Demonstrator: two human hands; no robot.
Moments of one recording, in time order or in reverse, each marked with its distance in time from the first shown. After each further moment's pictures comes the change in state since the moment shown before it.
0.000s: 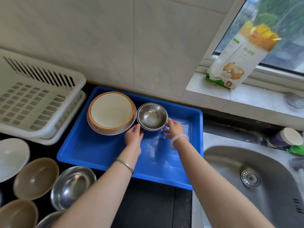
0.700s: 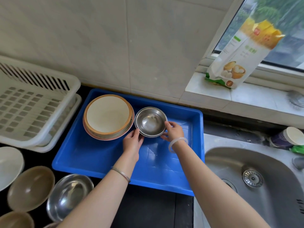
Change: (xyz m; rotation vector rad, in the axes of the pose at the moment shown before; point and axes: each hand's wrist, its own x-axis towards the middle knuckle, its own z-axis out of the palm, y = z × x) left_hand 0.004 -0.004 -0.003 -0.019 -0.071 -0.036; right_hand 0.013 0.004 0.002 0.021 0.009 0.015
